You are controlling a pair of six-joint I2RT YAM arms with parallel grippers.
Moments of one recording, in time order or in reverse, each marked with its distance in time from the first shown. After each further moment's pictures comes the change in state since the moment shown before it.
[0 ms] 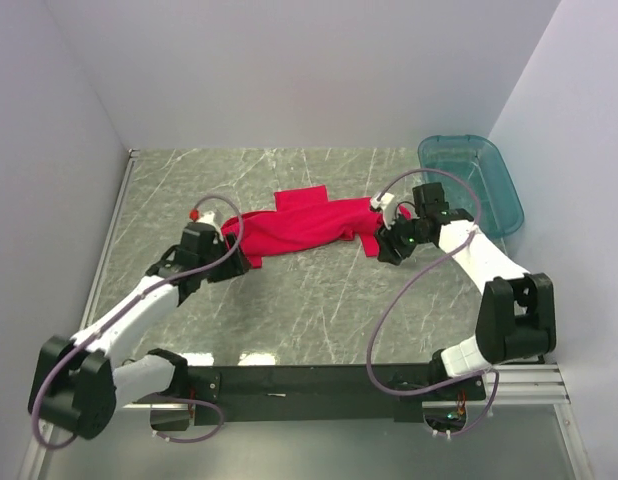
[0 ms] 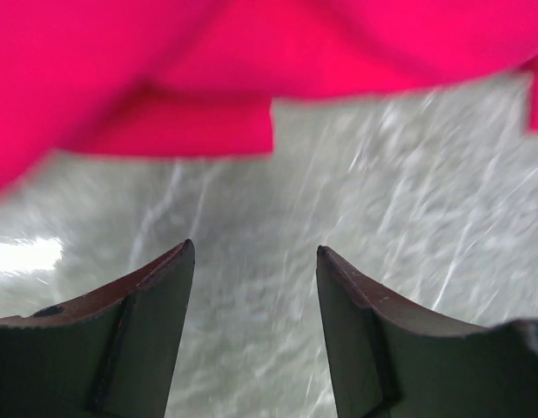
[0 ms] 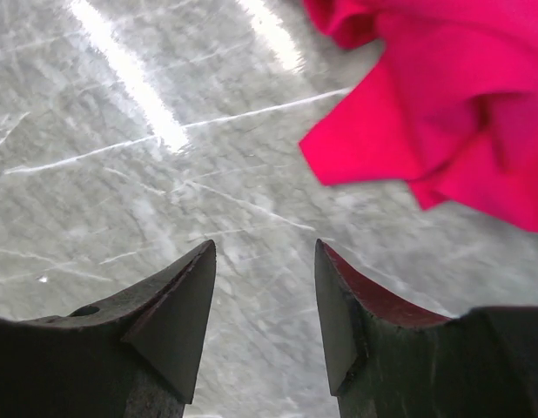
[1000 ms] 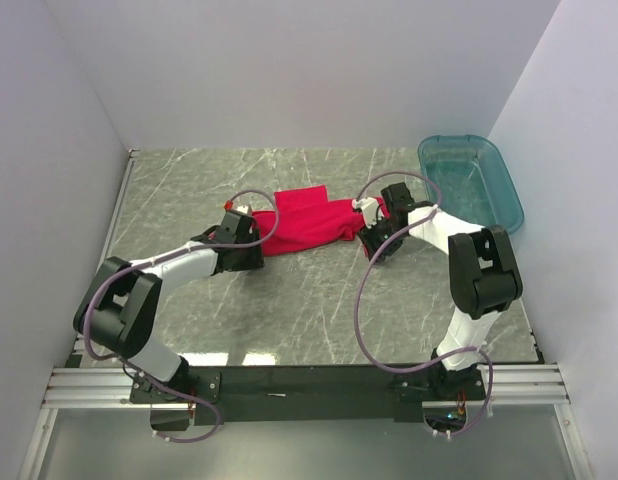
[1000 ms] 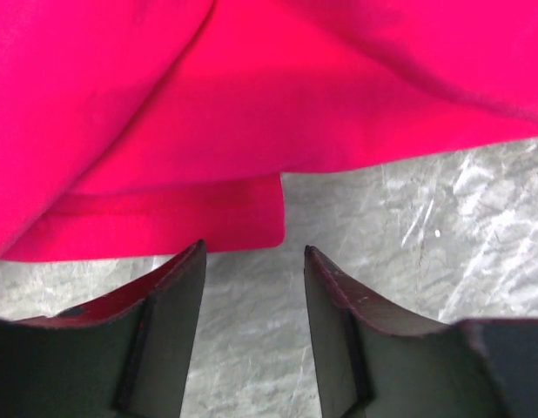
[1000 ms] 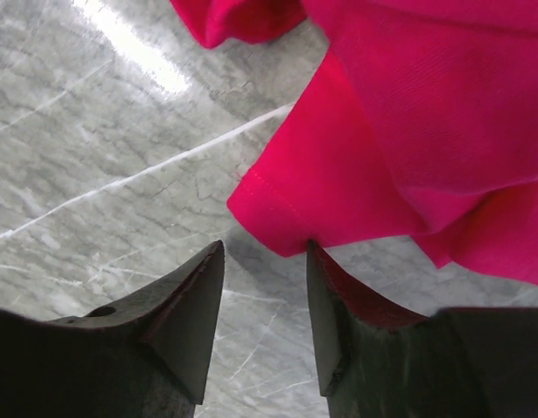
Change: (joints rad) left arm -0.116 0.473 0.171 0.078 -0.133 0.031; right arm 0.110 0.342 0.103 0.089 0.246 0.211
